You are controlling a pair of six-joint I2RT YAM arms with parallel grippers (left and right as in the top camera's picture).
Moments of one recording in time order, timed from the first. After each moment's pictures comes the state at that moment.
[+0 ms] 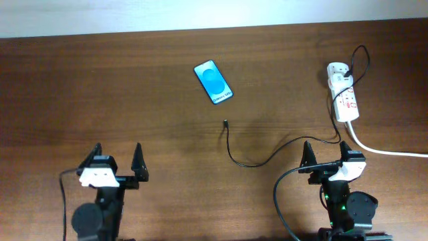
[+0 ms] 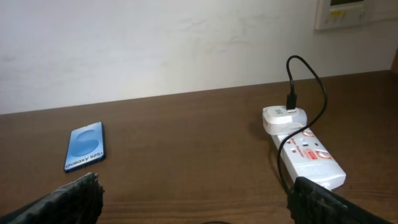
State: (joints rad) left arm 0.13 0.21 0.19 -0.02 0.19 -0.07; right arm -0.13 0.01 0.01 -0.06 -0.13 0.13
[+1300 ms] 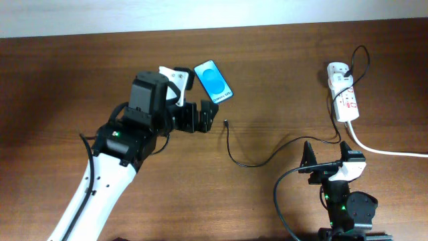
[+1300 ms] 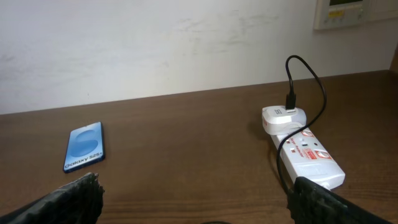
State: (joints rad) left arm -0.40 1.33 1.25 -0.63 0.29 -0.28; right arm -0.12 0.01 0.01 -0.06 -0.13 0.13
